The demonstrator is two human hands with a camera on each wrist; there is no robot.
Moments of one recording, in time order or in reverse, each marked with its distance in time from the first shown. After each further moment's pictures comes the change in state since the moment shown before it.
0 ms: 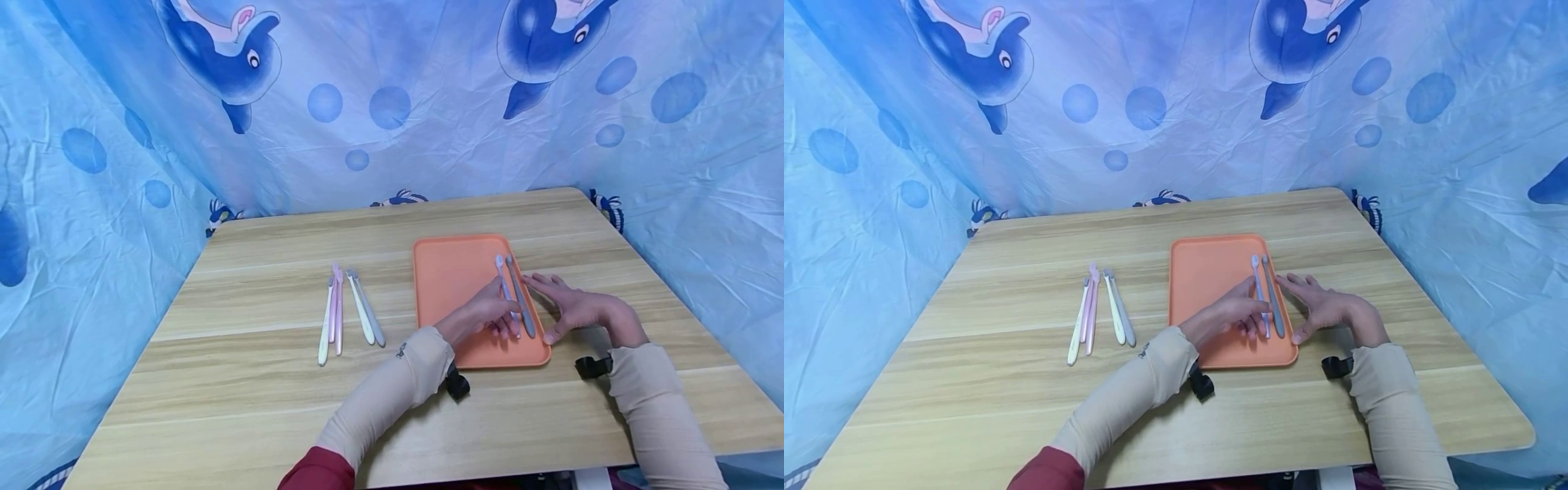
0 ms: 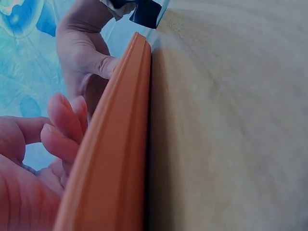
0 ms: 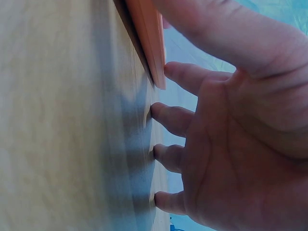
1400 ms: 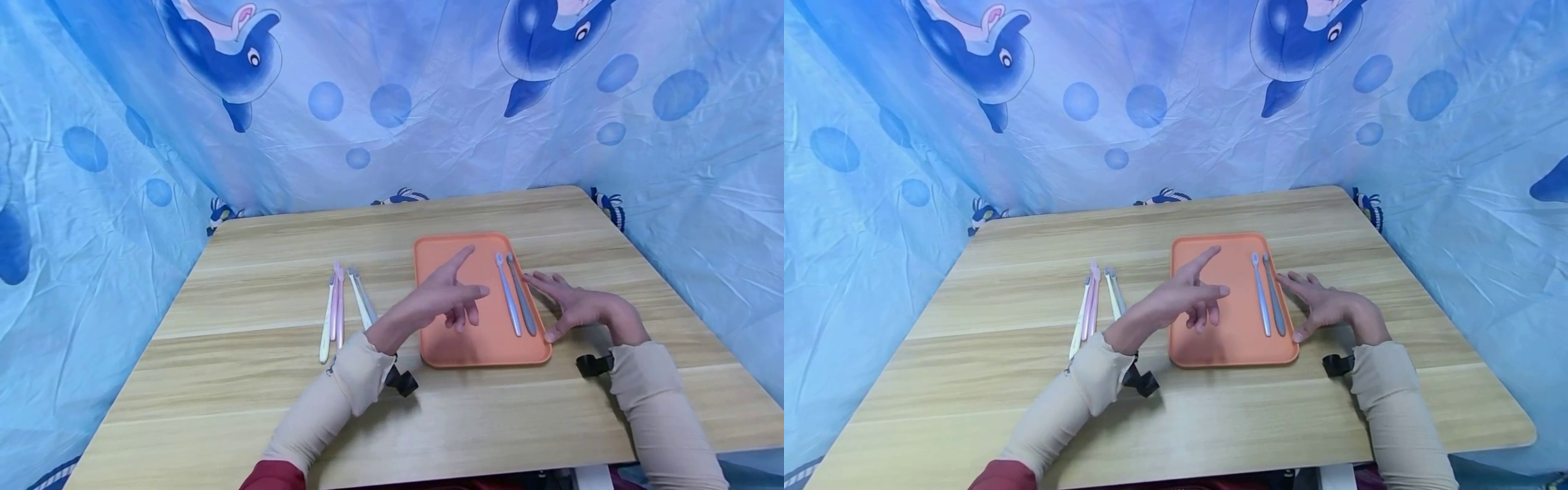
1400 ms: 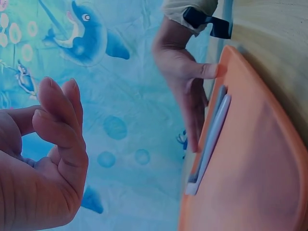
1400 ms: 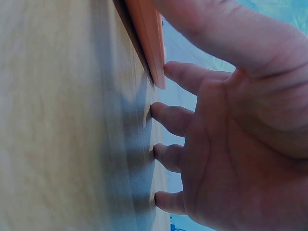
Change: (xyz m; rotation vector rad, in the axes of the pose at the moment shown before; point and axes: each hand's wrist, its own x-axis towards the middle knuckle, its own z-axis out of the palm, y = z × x) left_hand -0.110 0.040 -0.057 0.055 -0.103 0.233; right_hand -0.002 0.000 0.000 0.020 0.004 -0.019
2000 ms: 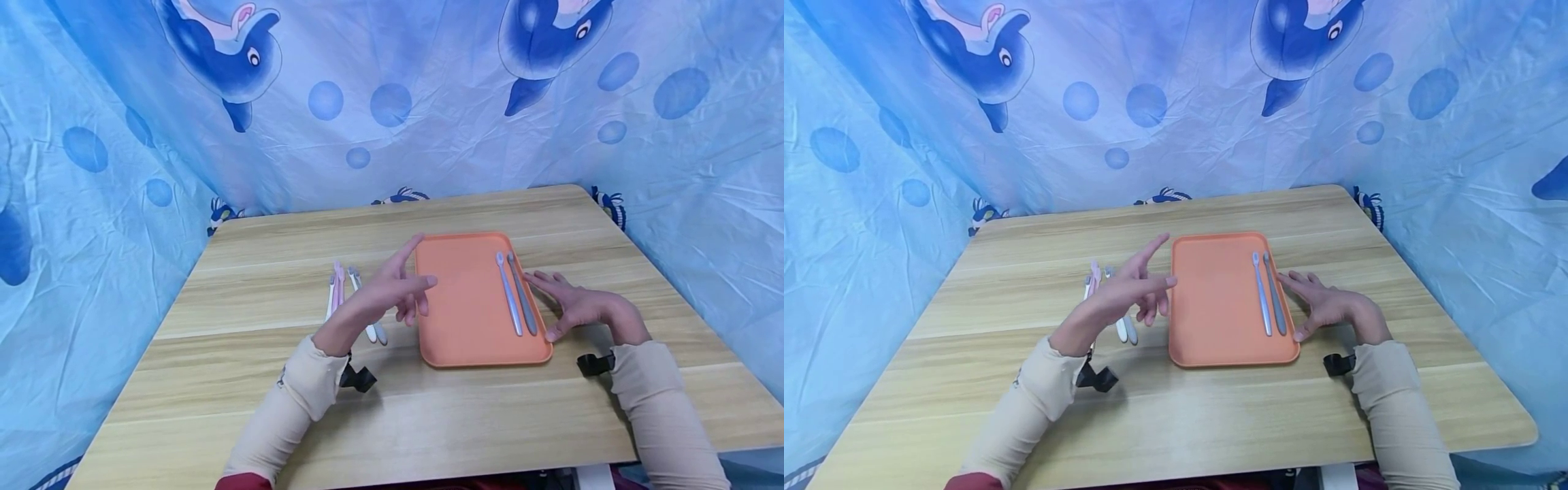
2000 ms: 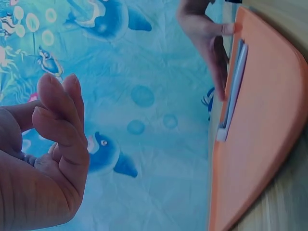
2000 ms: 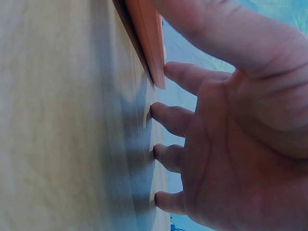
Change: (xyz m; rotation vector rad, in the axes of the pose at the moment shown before) left_hand -0.052 0.010 -0.049 0.015 0.093 0.065; right_hand 0.001 0.001 0.000 -0.006 -0.003 0.010
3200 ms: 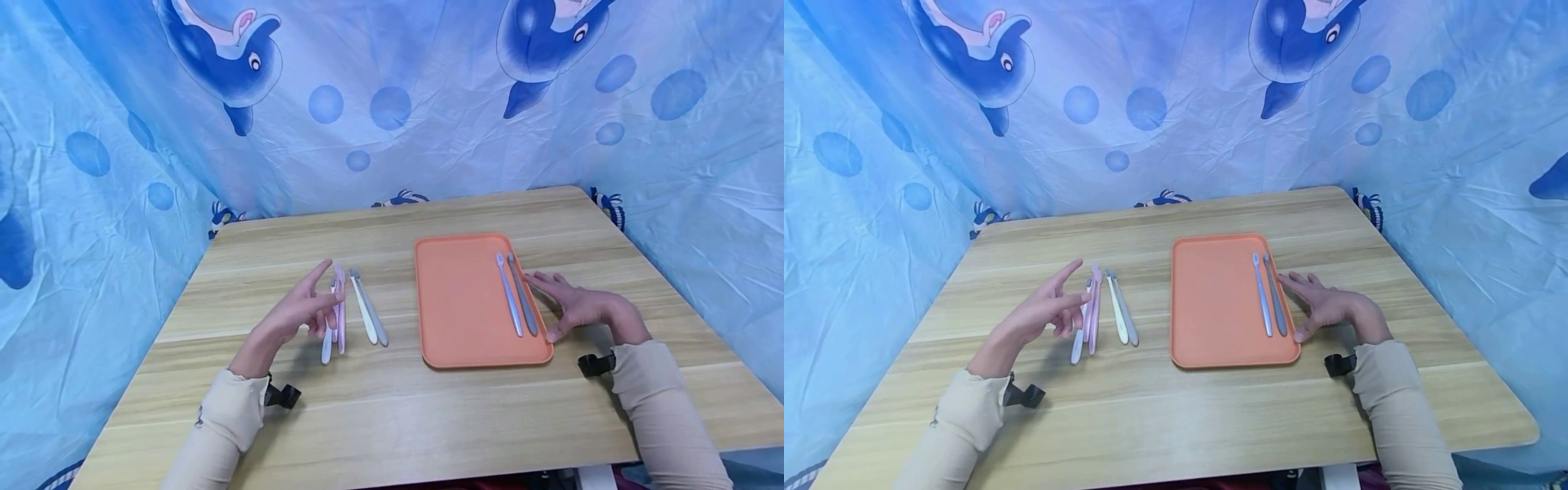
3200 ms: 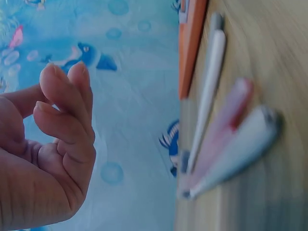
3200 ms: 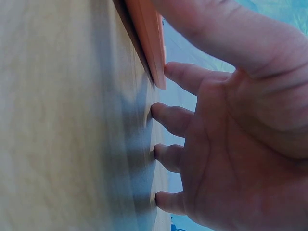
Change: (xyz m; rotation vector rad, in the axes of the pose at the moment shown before) left_hand -0.078 -0.046 -0.108 0.178 0.228 -0.152; right_hand -0.001 -0.001 0.000 0.016 0.005 0.002
